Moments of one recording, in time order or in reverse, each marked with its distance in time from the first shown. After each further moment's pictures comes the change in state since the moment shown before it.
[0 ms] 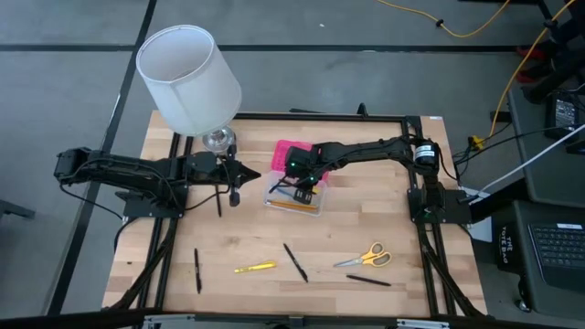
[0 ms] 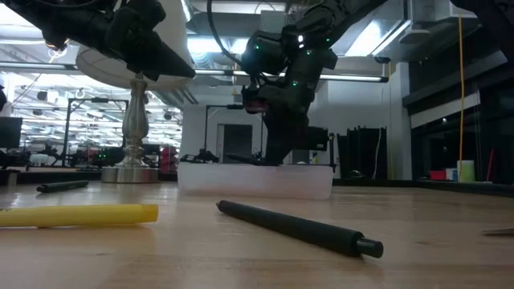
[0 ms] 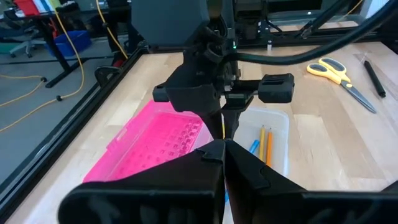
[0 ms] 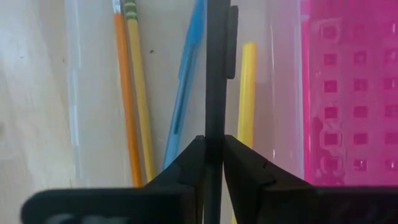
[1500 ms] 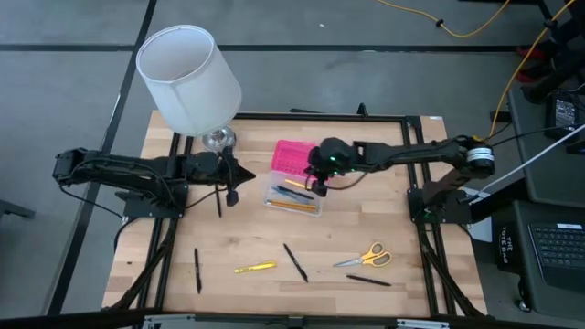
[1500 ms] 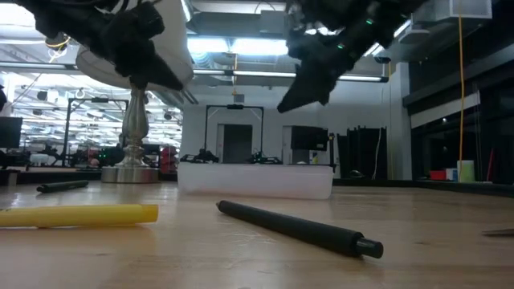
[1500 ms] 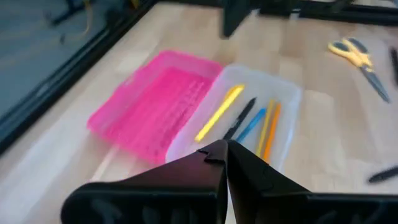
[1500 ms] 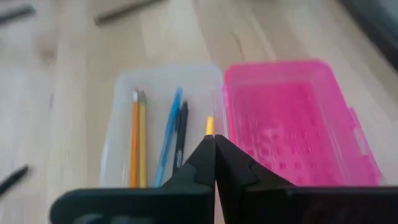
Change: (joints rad) left arm -0.001 -0.031 0.057 -0.256 -0.047 -0.184; right arm 0.009 -0.473 -0.459 0.488 0.158 -0.029
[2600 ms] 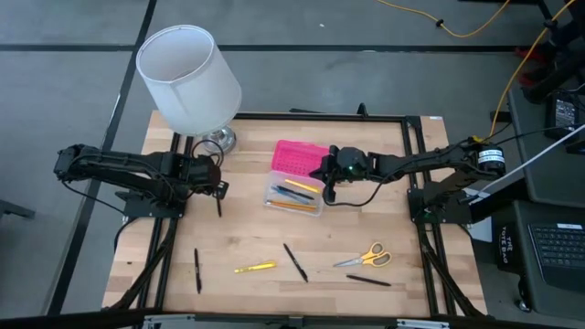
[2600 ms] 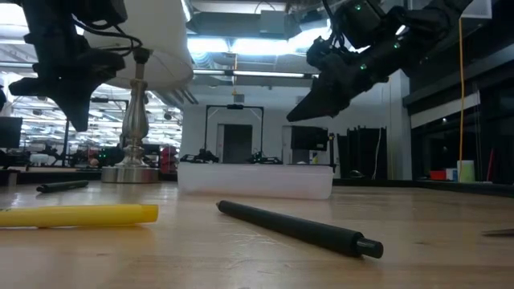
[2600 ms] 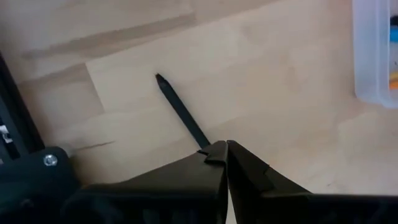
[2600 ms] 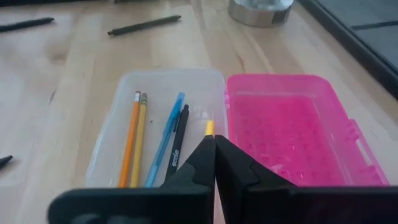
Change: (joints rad) left arm -0.065 0.010 0.158 -0.937 -0.031 -1.124; right arm 0.002 -0.070 -0.294 0.401 0.000 -0.087
